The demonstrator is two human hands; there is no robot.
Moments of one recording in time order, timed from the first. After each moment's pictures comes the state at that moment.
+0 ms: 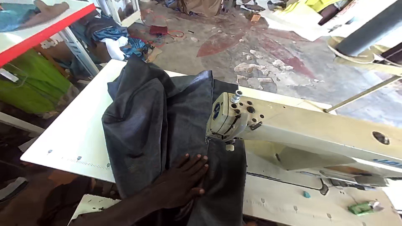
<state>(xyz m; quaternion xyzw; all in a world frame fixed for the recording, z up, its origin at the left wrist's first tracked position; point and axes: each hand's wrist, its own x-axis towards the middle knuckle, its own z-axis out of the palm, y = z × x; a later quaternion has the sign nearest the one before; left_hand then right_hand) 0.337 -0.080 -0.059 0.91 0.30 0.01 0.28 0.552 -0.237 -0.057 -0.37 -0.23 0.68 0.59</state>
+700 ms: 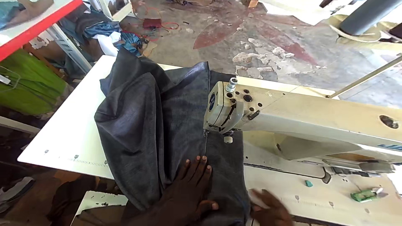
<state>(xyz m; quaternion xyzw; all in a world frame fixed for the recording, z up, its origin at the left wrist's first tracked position) 0.365 -0.129 -0.067 0.89 0.38 0.03 0.23 0.592 -0.237 -0.062 -0.63 -0.39 0.35 0.57</state>
